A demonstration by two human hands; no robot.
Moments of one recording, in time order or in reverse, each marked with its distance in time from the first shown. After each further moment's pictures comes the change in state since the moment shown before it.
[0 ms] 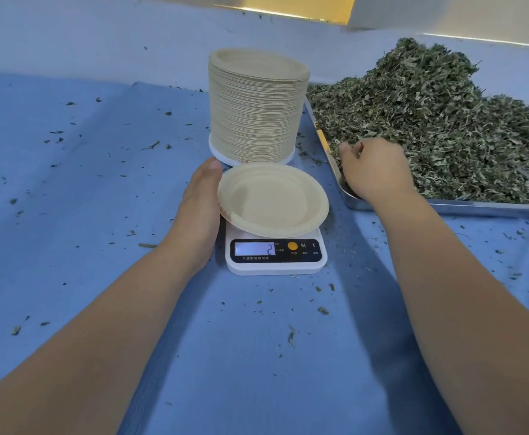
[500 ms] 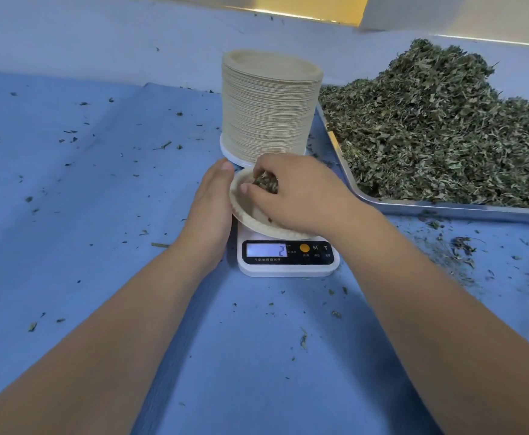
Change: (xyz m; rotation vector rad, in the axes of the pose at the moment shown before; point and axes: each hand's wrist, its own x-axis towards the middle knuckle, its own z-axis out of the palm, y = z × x) left_hand 0.003 -0.003 -0.005 0.006 -0.009 0.023; right_hand -0.068 -0.108 0.008 0.056 -0.248 -0.562
